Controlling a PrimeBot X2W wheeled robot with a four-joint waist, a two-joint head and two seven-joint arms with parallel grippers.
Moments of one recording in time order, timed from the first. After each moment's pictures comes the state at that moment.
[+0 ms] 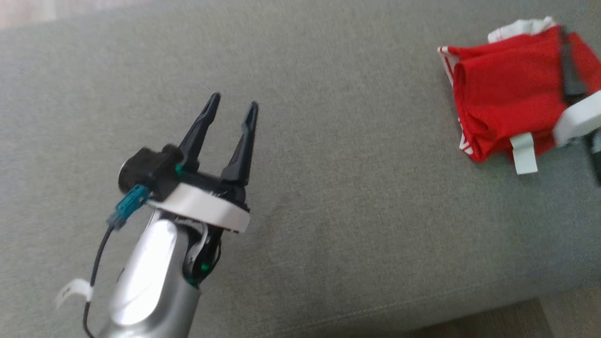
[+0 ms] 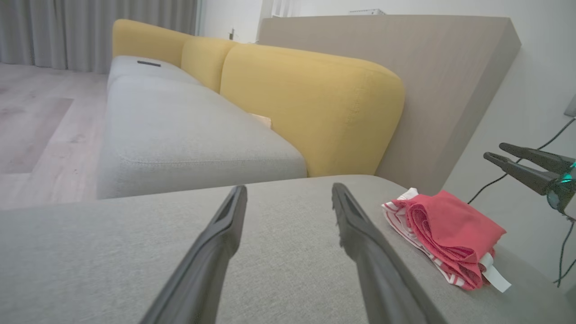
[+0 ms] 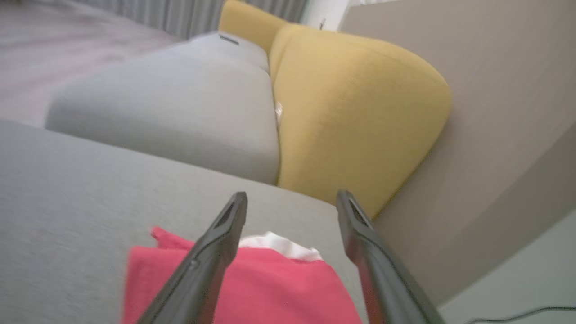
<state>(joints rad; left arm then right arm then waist) -0.35 0.04 -0.32 0.21 -0.28 -0.12 -0.26 -0.65 -0.42 0.09 0.56 0.03 0.13 -0.11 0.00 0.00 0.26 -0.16</state>
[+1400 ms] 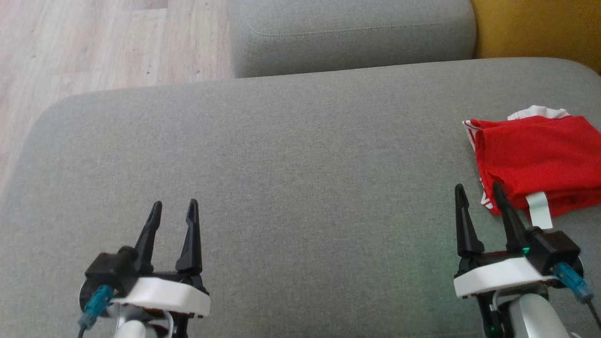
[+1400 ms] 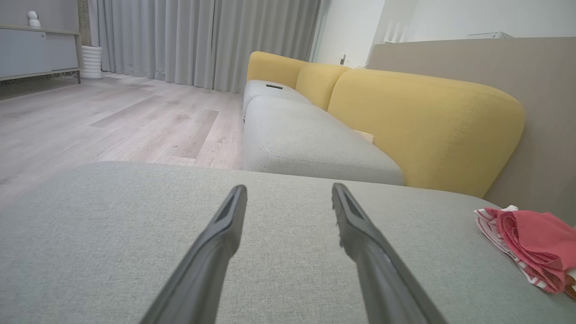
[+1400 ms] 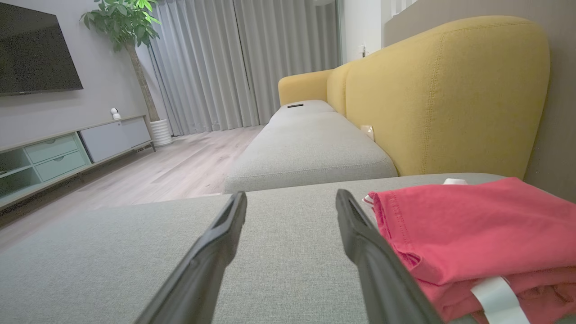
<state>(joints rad) 0.04 0.04 -0.15 0.11 -0.26 -0.02 -0.26 -0.04 -0.05 0.03 0.25 0.16 0.13 -0.25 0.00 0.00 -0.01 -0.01</state>
